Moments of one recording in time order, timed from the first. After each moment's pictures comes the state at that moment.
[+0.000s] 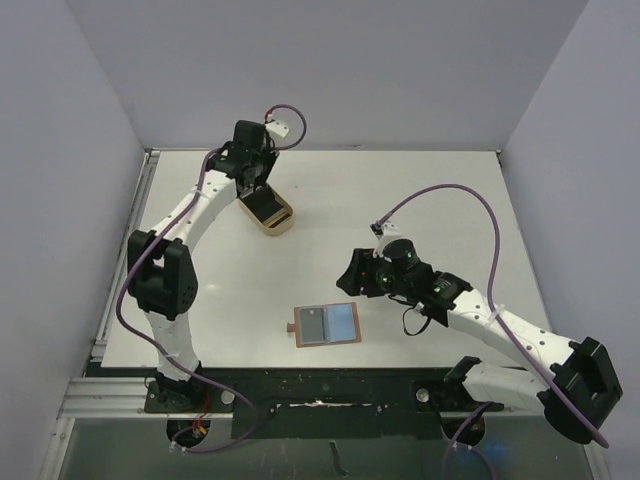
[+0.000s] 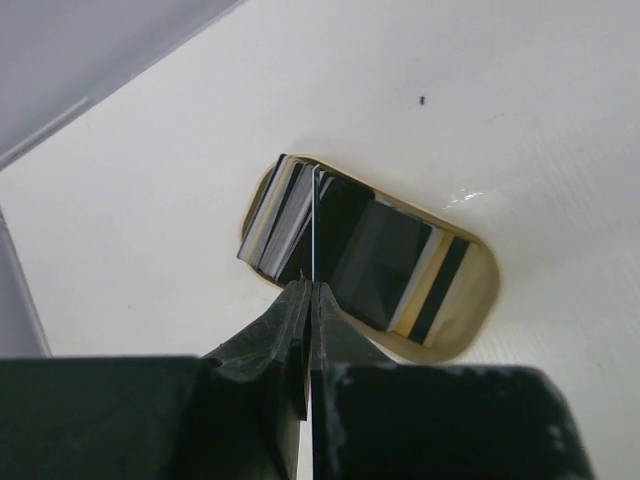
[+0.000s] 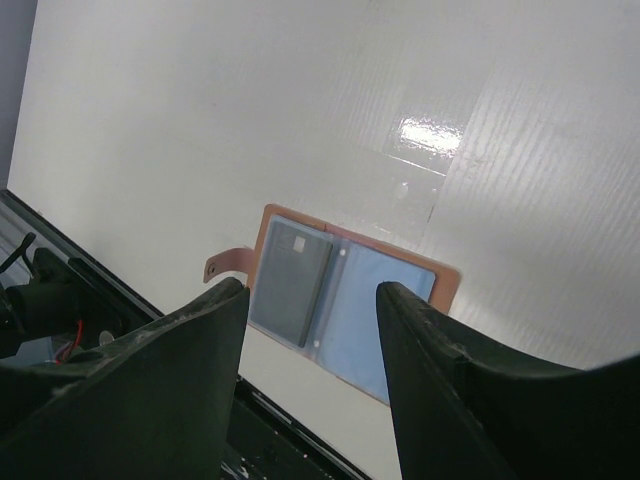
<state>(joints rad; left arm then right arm) -0.36 1.95 1.75 -0.49 -0.17 0.28 0.73 1.10 0.71 -0.23 -0.08 0.61</state>
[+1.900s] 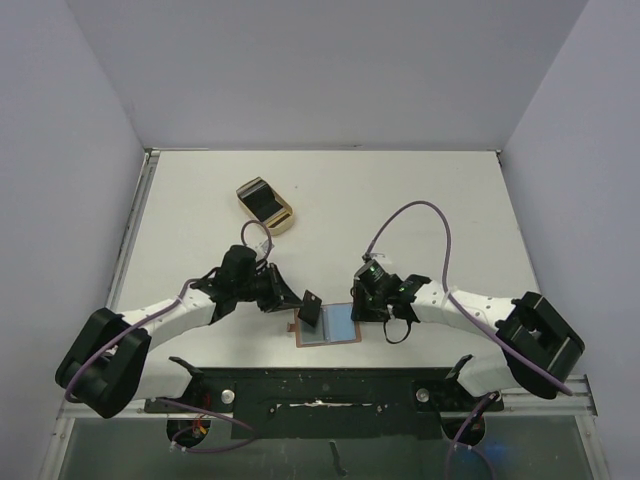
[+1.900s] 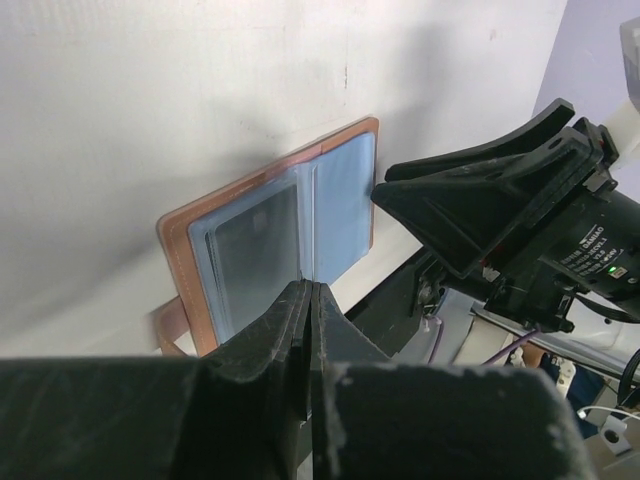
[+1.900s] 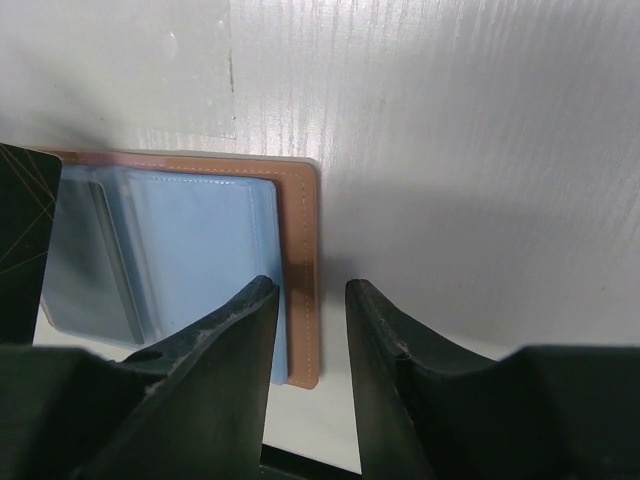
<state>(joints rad) -0.54 1.29 0.51 0.04 0.49 -0.97 0.81 1.36 0.66 -0.38 0.08 0.77</state>
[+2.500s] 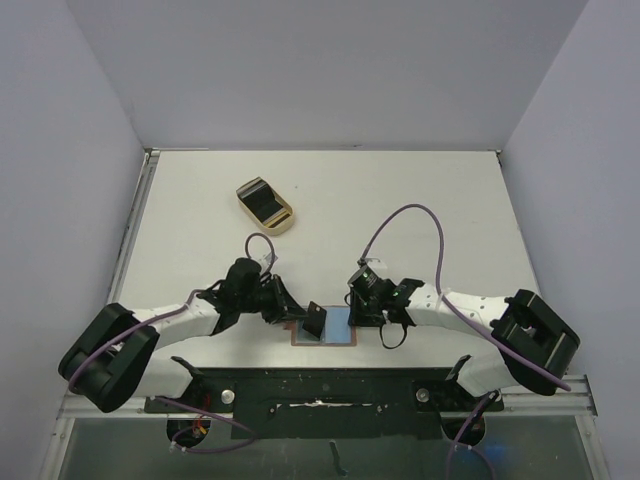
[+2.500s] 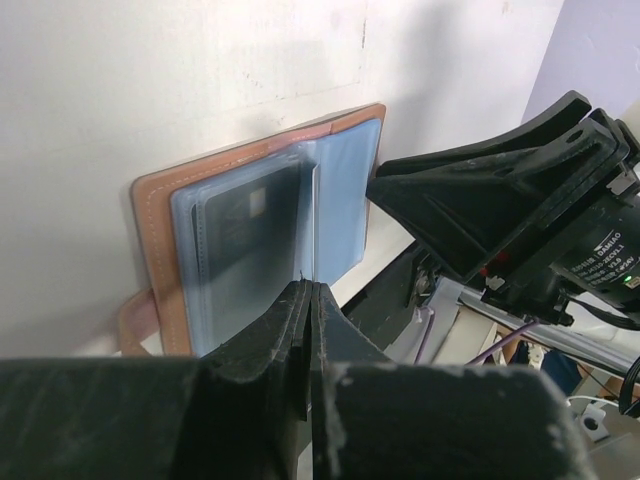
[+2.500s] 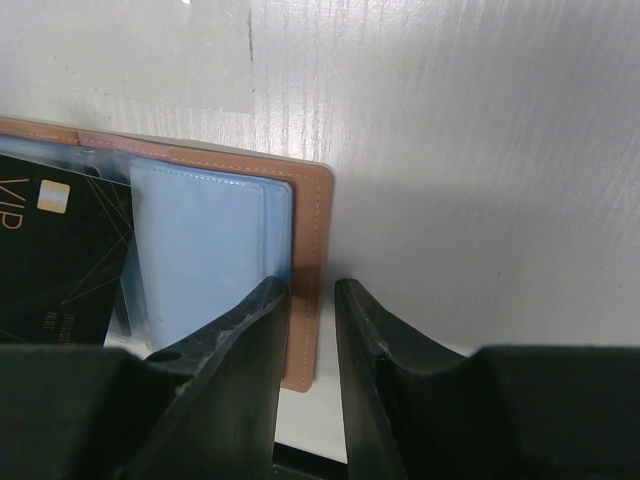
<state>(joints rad) -0.61 1.32 0.40 0.20 0.48 -1.07 0.87 1.40 0.66 -0.37 0.10 0.83</state>
